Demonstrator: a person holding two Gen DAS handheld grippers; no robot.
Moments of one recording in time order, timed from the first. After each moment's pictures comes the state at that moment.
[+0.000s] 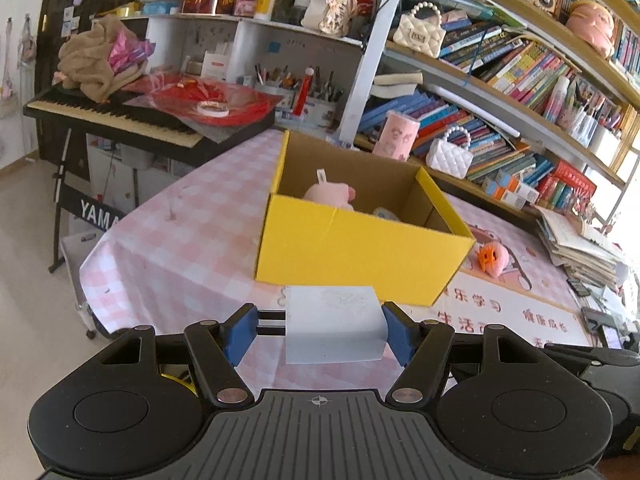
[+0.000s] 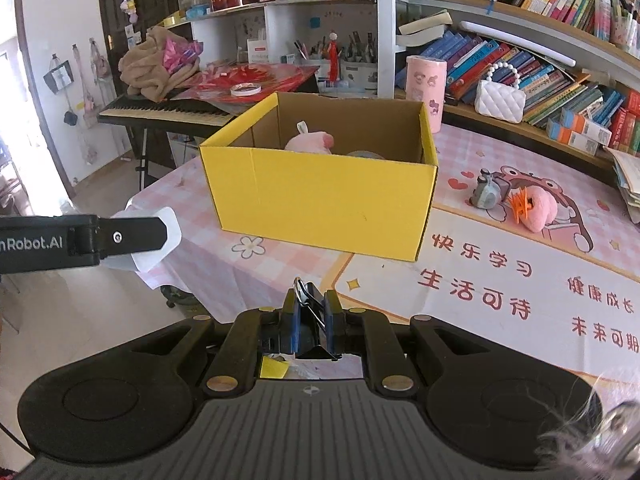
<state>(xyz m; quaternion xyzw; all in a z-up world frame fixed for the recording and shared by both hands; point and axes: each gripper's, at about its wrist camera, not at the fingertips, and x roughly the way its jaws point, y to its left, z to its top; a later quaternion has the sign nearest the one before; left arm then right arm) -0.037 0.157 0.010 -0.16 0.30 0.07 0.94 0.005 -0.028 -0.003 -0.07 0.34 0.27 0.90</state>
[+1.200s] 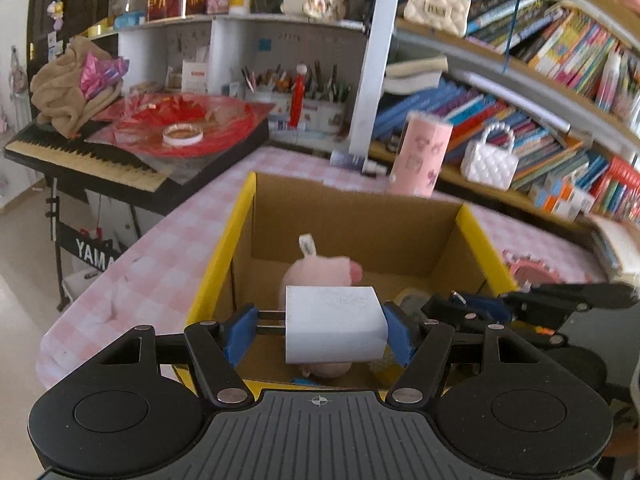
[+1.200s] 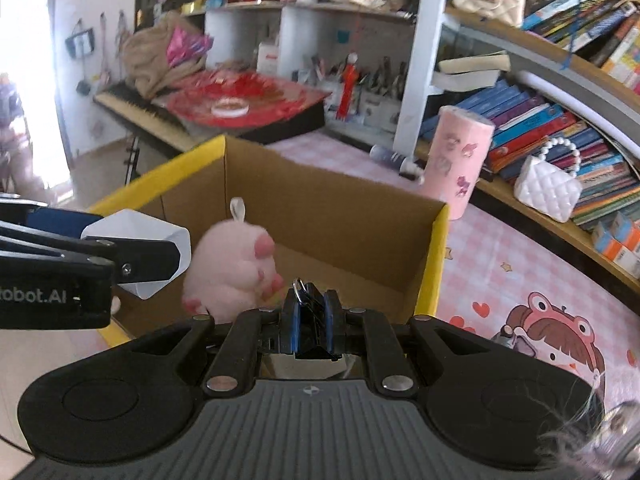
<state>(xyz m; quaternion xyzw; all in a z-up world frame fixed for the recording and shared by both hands) 0.145 0.151 0.003 -0.10 0.32 0.10 0.94 0.213 0.026 -0.011 -0.16 0.29 0.32 0.89</state>
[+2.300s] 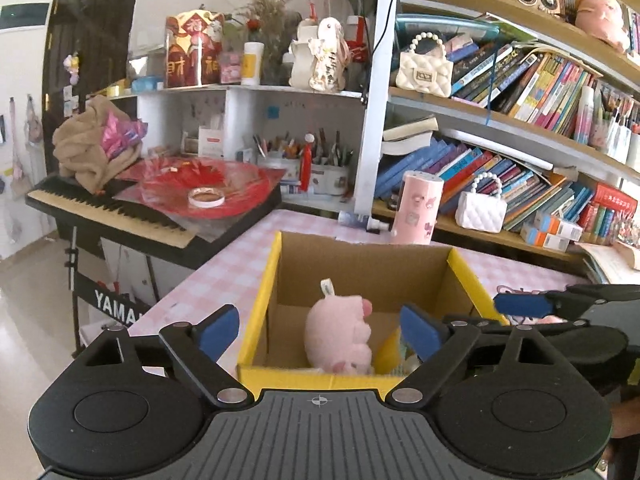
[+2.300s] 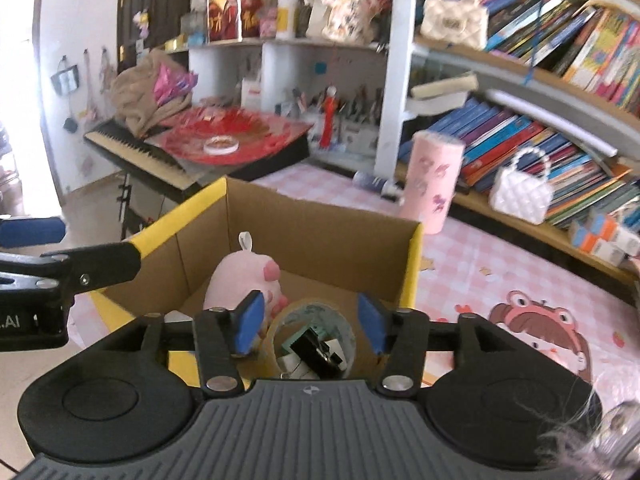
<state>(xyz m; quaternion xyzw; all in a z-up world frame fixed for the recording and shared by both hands) 0.076 0.150 0.033 -0.07 0.23 0.12 0.96 0.168 0.007 0.024 -0.11 0.26 0.29 0.92</state>
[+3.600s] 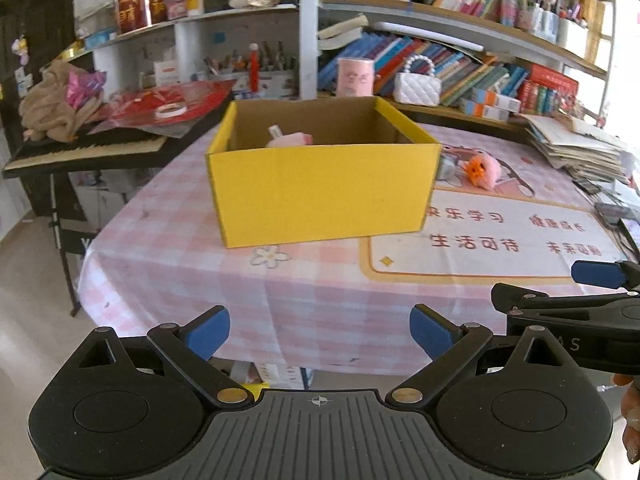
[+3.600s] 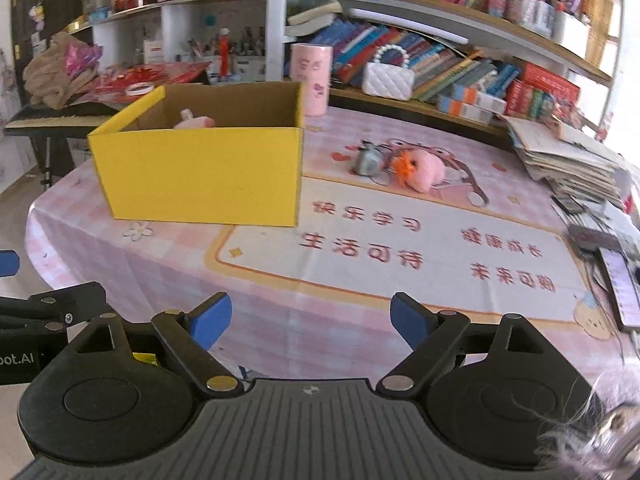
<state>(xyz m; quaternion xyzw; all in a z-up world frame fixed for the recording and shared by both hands) -0.036 0.093 -0.019 -0.02 0.35 0.04 0.94 -0.011 -0.070 -0.026 -0.07 0.33 0.11 0.93</state>
